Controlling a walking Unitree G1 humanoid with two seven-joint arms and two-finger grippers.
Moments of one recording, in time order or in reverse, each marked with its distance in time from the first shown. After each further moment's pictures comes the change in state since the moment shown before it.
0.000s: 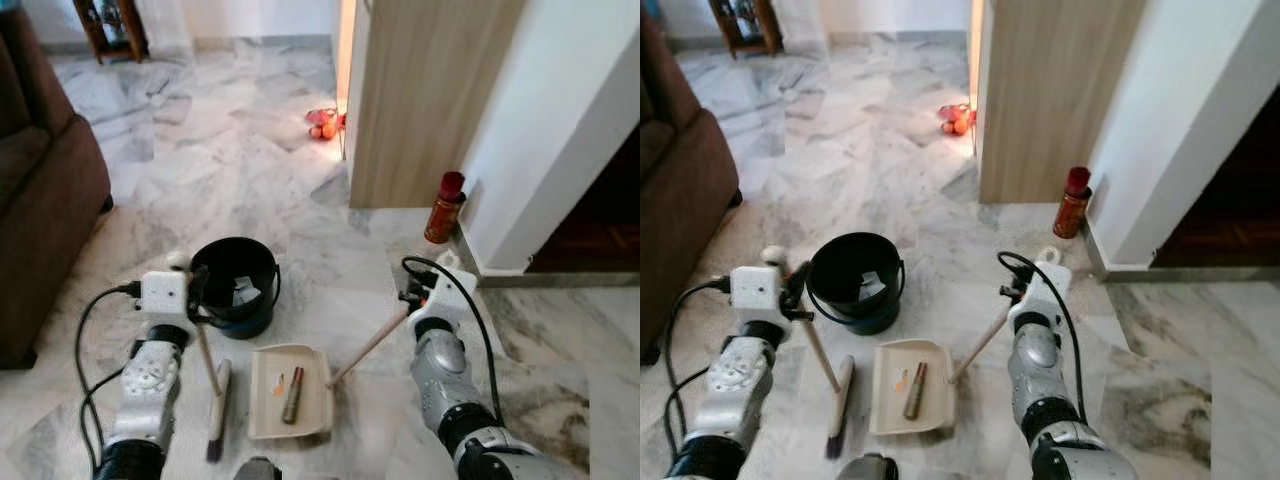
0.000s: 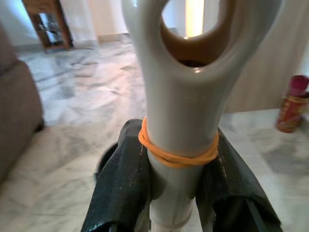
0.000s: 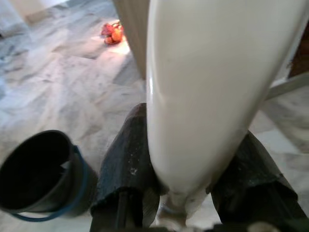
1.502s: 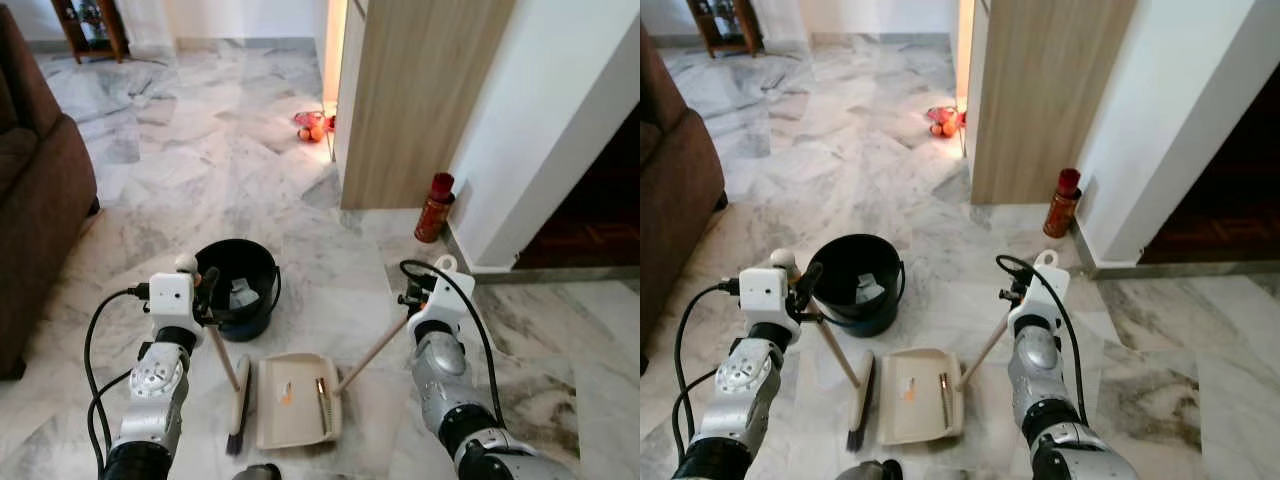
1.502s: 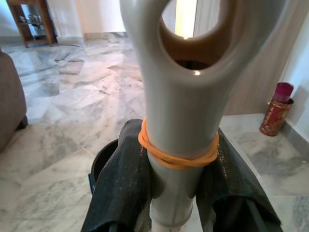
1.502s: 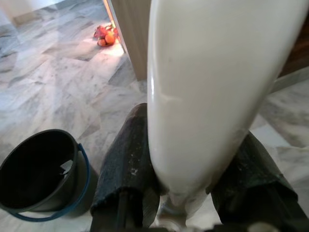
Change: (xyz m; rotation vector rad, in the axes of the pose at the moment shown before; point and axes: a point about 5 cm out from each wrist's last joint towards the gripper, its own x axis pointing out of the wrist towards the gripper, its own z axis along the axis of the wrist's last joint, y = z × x) left arm -0.001 0.003 -0.001 -0.029 0.007 0.004; right arm 0.000 0.004 -0.002 0.004 0.017 0.011
